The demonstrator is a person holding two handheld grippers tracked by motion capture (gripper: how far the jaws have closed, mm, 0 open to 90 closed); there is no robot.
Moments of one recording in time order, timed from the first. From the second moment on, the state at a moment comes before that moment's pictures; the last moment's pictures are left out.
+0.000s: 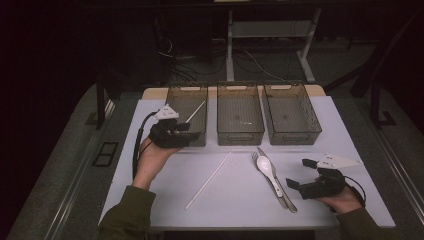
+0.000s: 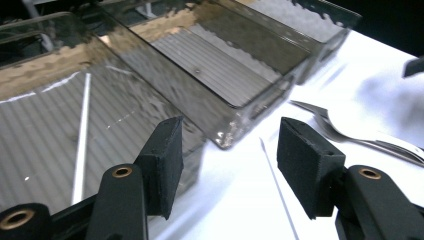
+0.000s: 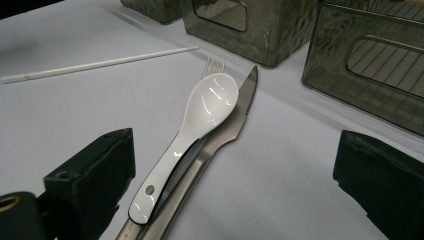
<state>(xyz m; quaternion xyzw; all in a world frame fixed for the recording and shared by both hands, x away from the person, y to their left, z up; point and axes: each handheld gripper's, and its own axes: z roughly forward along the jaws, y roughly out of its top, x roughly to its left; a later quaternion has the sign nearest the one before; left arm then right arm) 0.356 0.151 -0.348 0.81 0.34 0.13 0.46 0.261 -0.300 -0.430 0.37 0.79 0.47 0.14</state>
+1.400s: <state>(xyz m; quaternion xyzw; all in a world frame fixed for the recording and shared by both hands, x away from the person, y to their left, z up) 0.290 0.109 -0.431 0.87 0.30 0.07 0.38 0.260 -0.300 -0.429 0.37 0.79 0.47 0.14</state>
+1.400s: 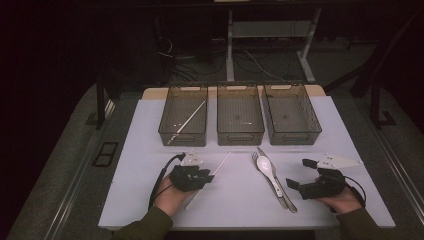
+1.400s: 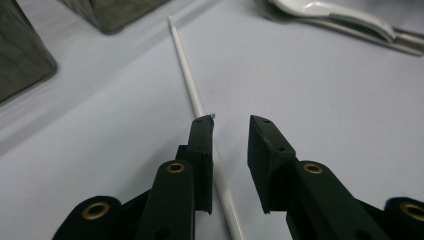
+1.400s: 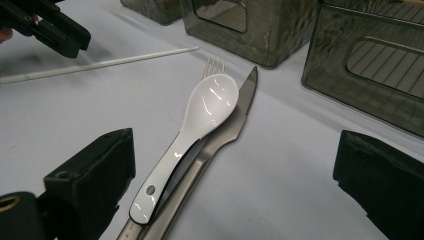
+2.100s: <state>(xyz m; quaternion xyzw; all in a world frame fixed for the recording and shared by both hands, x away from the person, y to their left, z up) 0.296 0.108 -0.443 0.89 0.30 0.08 0.34 0.260 -0.299 -0.429 0.37 0.79 0.47 0.14</state>
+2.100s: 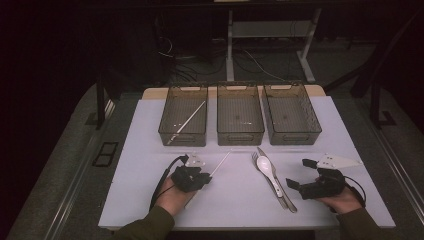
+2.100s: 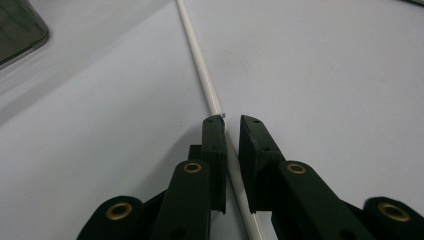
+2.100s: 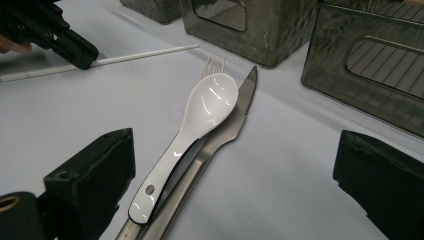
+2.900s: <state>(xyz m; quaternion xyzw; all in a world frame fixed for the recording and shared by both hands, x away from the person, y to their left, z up) 0.291 0.102 -0.442 0.89 0.29 0.06 0.34 0.260 -0.300 -0.429 0.37 0.79 0.47 0.14</state>
